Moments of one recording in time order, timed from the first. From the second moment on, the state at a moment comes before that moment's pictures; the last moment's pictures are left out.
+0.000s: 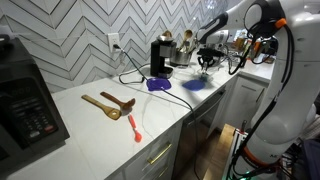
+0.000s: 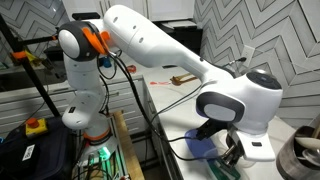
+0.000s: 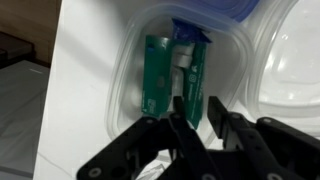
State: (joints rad) arm -0.42 0.22 -0.42 -1.89 0.08 2.17 0.45
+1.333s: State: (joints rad) arm -0.31 -0.02 -0.31 -2.05 -0.10 2.15 0.19
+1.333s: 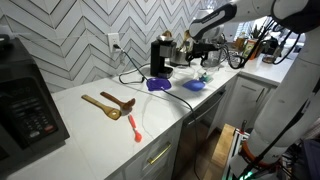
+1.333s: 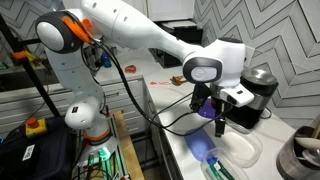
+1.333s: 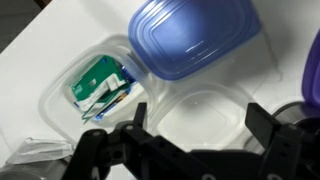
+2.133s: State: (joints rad) arm -0.24 -0.06 -0.23 -2.31 -0.18 2.23 -0.23
